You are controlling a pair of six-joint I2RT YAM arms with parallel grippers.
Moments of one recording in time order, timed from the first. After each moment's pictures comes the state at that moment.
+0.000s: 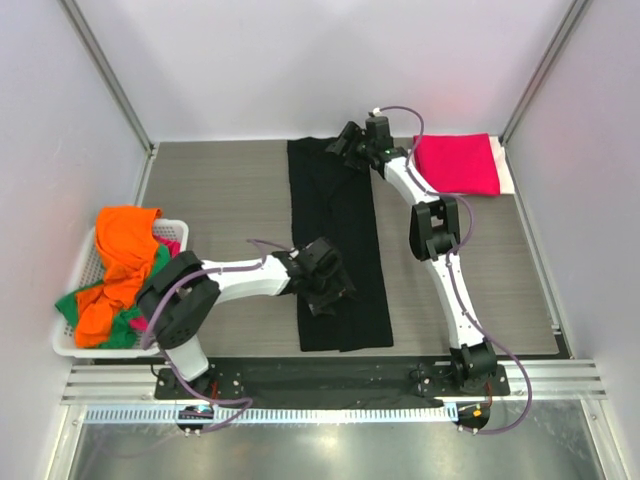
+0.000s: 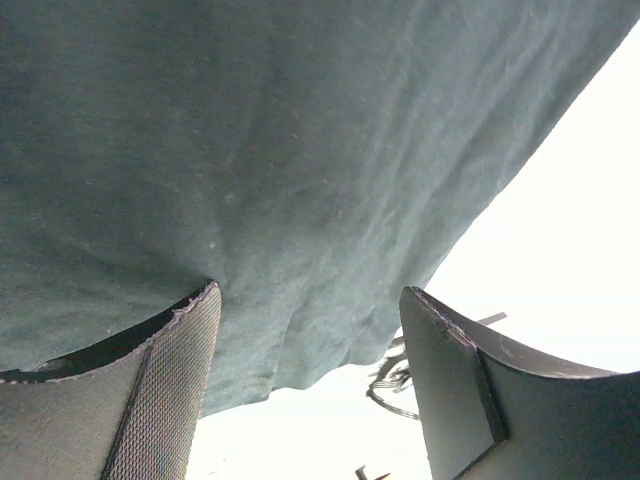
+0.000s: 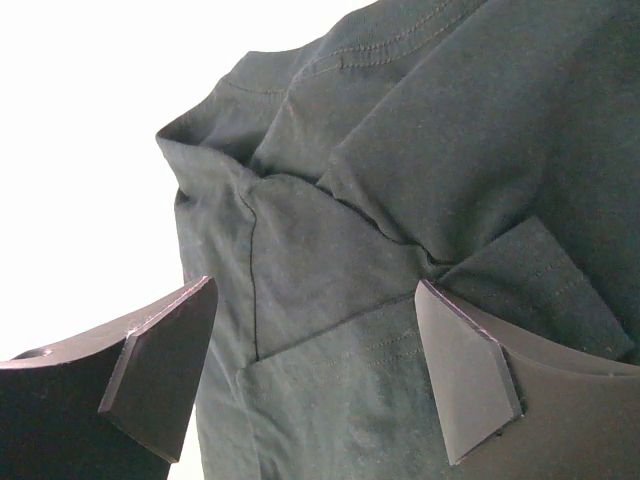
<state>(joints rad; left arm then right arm) -0.90 1.70 0.94 -0.29 0.13 -1.37 0.28 2.77 2.53 -0.29 -0.26 0.77</state>
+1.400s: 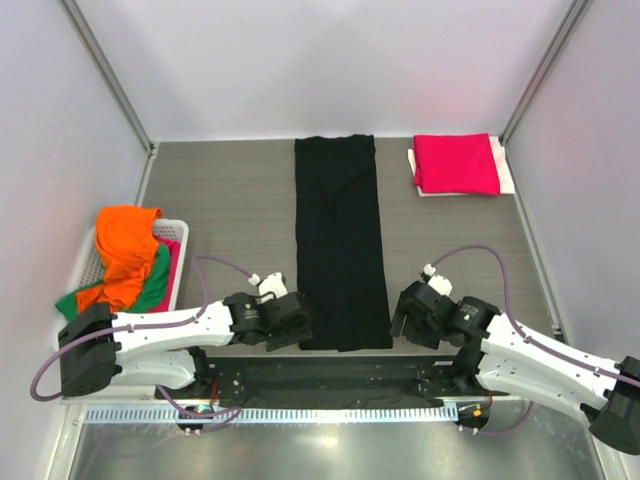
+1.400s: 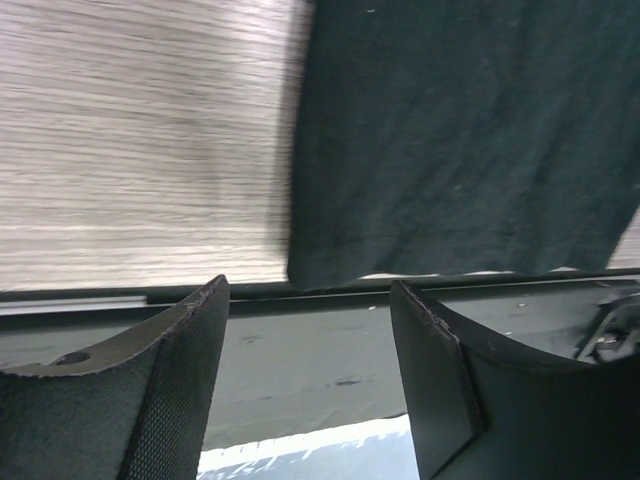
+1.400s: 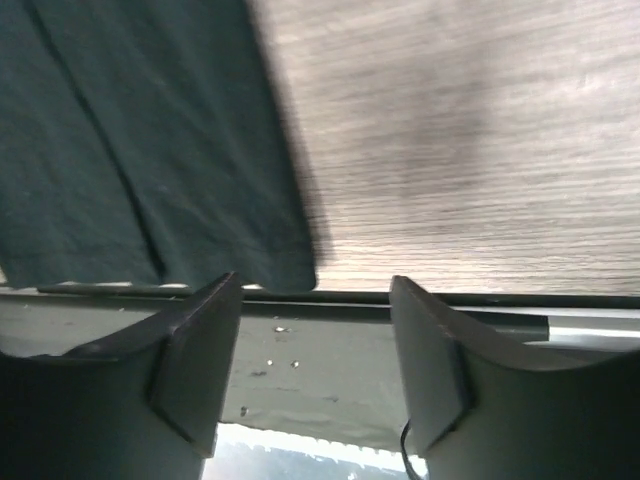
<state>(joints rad) -1.19 1.17 0.67 -0.66 -0.26 -1.40 0.89 0.78 0.50 -0.86 0.16 1.14</state>
